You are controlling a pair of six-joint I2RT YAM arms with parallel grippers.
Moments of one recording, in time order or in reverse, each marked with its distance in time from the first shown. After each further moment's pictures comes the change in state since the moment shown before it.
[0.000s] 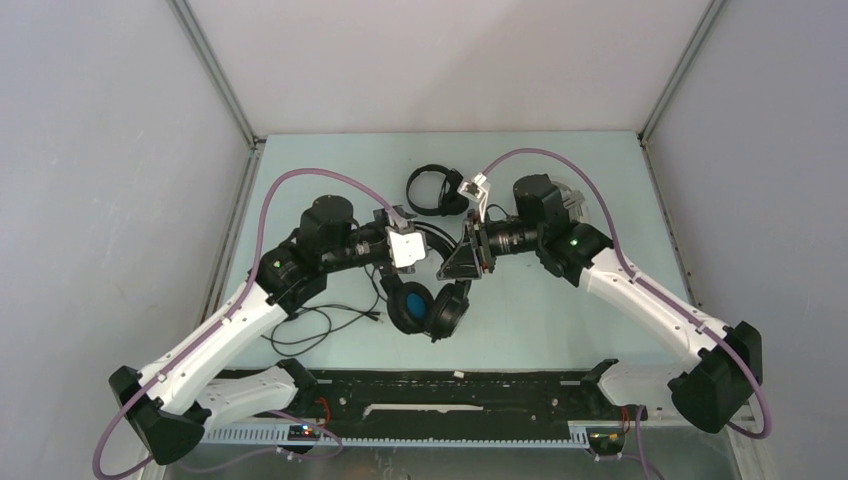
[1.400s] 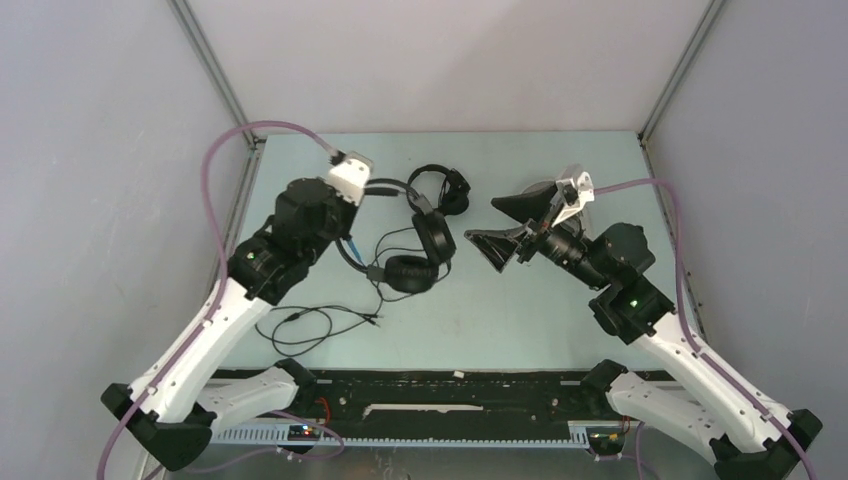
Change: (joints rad) left arm 0.084 0.002 0.130 -0.176 -0.683 -0.513; right arm 0.013 -0.423 -0.208 0.399 0.550 -0.010
